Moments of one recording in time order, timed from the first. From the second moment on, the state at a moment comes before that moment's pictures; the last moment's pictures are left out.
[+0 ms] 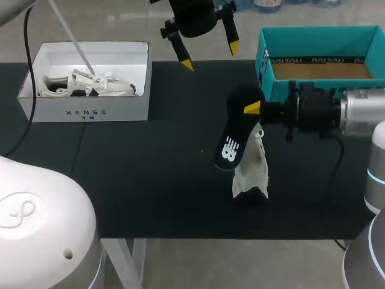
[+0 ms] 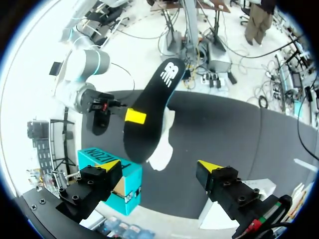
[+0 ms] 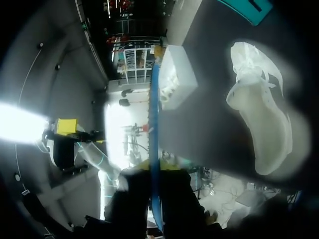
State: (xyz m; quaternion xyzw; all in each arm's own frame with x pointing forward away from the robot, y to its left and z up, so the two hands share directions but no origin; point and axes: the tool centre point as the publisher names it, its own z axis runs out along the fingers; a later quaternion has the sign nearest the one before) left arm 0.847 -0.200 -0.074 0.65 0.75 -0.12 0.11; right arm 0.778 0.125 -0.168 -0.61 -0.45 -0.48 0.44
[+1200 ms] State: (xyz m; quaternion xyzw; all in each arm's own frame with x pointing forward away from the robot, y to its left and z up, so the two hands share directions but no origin) left arm 0.843 -0.206 -0.071 0.65 0.74 -0.13 0.11; right arm 0.808 0.106 -0.170 -0.57 -0.51 -0.41 0.50
